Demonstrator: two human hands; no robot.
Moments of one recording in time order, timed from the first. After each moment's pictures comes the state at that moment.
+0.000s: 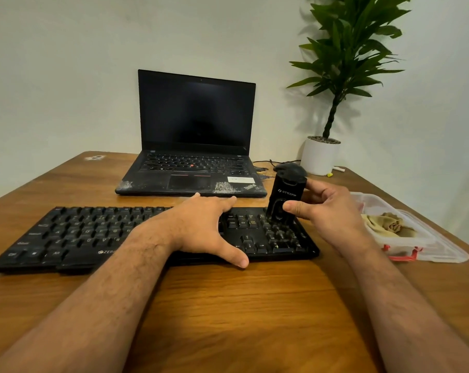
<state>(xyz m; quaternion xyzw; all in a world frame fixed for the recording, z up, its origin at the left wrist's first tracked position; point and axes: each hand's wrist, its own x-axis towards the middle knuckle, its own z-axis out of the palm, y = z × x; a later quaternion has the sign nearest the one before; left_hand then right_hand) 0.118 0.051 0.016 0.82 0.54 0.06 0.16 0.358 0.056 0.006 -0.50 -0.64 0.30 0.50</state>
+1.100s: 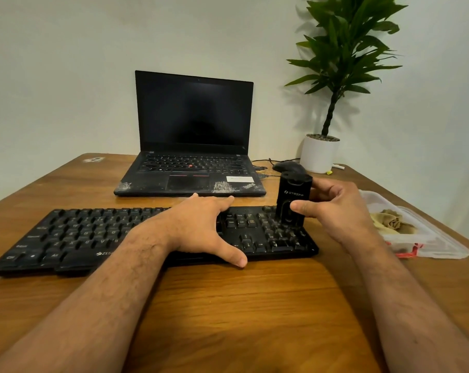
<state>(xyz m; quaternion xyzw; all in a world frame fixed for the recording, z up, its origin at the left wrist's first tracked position) 0.116 0.055 0.013 0.82 0.55 0.06 0.16 0.365 0.049 0.010 -0.51 -0.65 0.27 0.50</state>
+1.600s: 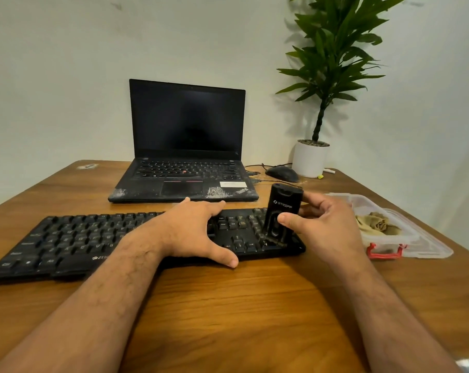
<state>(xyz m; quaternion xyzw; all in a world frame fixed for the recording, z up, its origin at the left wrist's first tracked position) 0.107 0.071 -0.001 0.83 0.53 0.08 0.15 0.351 0.023 0.002 -0.57 -0.61 0.22 0.51</state>
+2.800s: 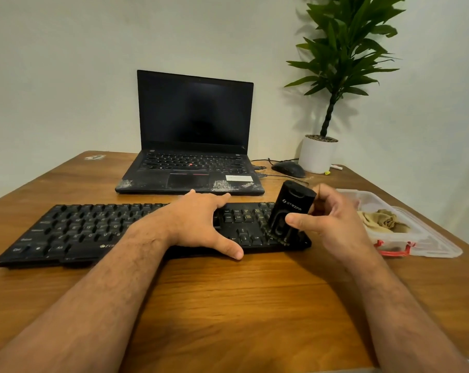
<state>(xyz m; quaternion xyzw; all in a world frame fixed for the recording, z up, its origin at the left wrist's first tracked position) 0.106 0.075 -0.002 0.82 0.54 0.07 0.16 0.357 0.024 0.001 -0.55 -0.61 0.29 0.49</state>
